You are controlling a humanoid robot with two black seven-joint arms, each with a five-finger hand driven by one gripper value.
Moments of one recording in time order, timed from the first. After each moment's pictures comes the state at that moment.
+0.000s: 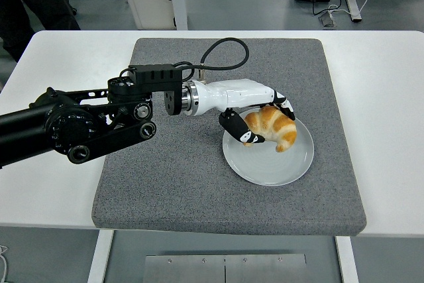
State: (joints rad) left arm -1.19 0.26 -0.16 -1.26 1.36 -0.11 -0.16; right arm -0.10 0.00 0.01 0.15 -0.10 0.02 0.41
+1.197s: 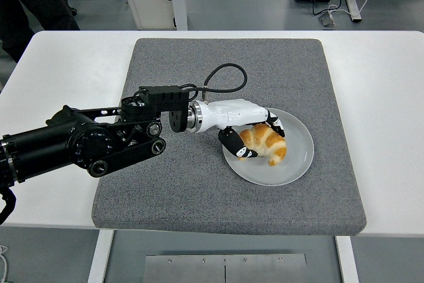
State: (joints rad) left arm -1.12 0.18 -0.13 -1.12 1.42 -0.11 -0.16; right arm -0.10 0.00 0.01 0.15 -0.10 0.02 0.41
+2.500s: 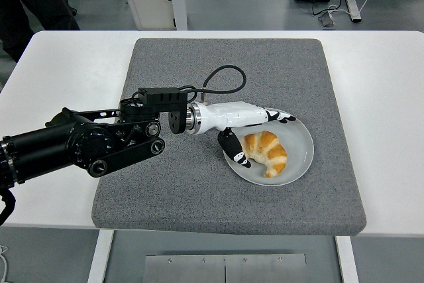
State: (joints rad) left arm -1.11 0.19 -0.13 -1.12 1.38 -0.12 -0.19; right arm -0.10 0.00 0.01 0.15 -0.10 0.02 0.41
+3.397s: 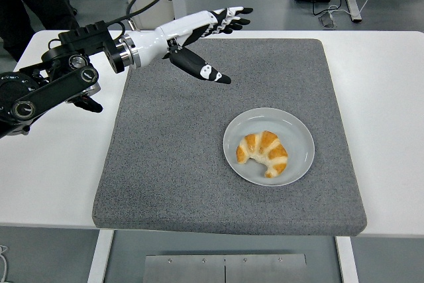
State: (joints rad) left arm -1.11 0.43 -0.38 -1.13 0.85 -0.18 -0.28; right arm -0.10 0.00 0.01 0.15 -0.10 0.02 0.41
